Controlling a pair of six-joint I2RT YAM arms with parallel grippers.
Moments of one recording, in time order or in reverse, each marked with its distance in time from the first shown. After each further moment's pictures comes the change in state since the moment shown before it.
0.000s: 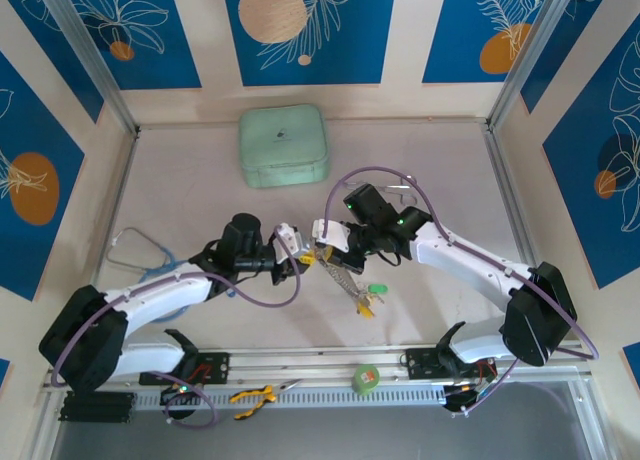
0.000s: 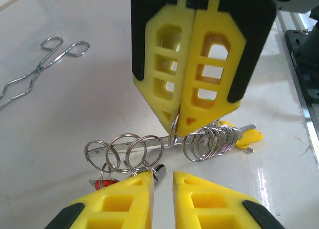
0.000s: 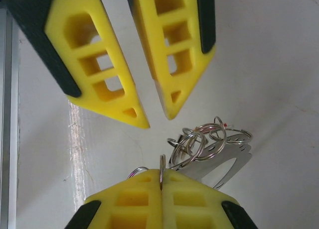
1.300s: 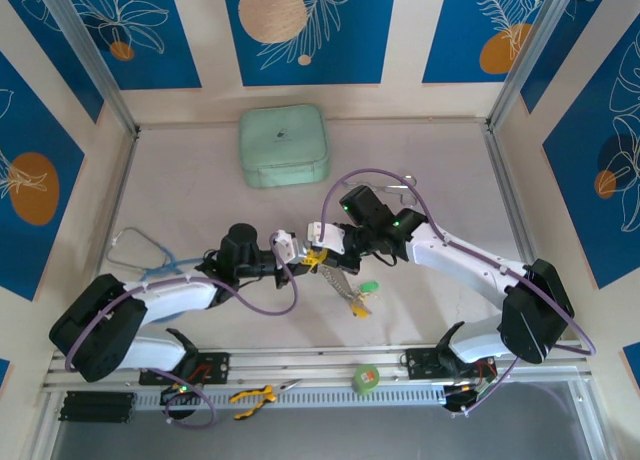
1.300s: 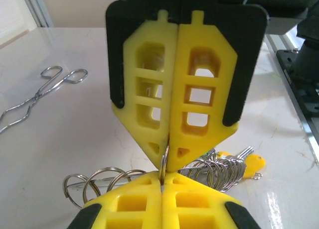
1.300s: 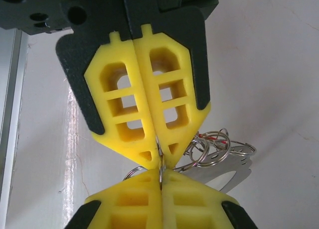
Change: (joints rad) left arm -0.004 0.076 -0.126 0.374 0.053 -0.061; right arm 0.019 0.018 -0.014 0.064 -0.035 -0.045
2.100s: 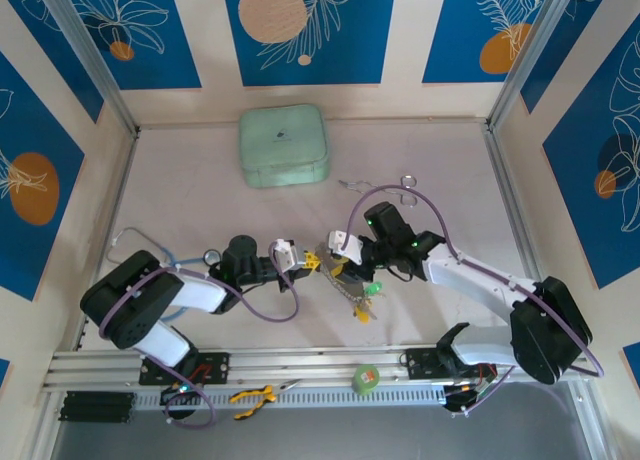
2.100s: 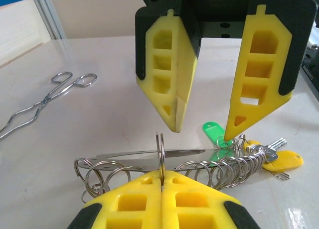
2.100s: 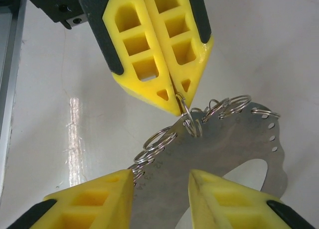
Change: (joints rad) left arm -0.002 0.213 -0.104 0.421 -0.028 -0.019; right arm -0.100 -0.133 -0.293 0.247 -0.098 0.053
